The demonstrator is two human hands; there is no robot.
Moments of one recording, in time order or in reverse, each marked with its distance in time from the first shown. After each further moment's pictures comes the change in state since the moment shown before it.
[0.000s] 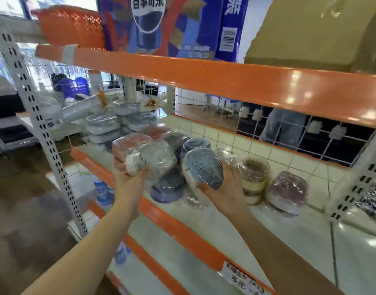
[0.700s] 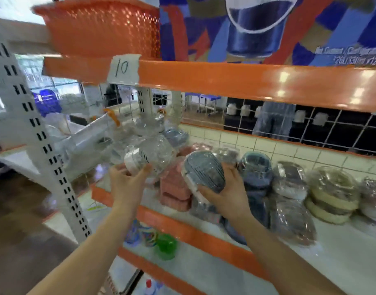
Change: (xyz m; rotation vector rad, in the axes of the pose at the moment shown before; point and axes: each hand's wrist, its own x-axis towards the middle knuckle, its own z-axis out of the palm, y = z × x) left_hand 0.255 0.016 -0.102 0.080 -0.159 0.080; right_hand 0.092 -0.133 0.182 0.024 0.133 0.131
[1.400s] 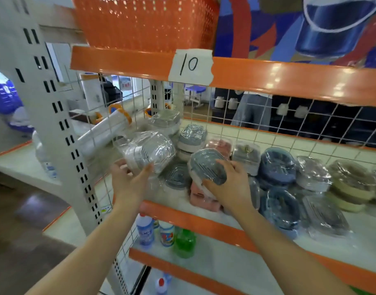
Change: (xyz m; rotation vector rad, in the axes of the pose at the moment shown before) left_hand 0.089 -0.012 -0.066 -0.015 -0.129 -0.002; right_hand 0.018 -0.069 0.080 -0.242 0.106 0.124
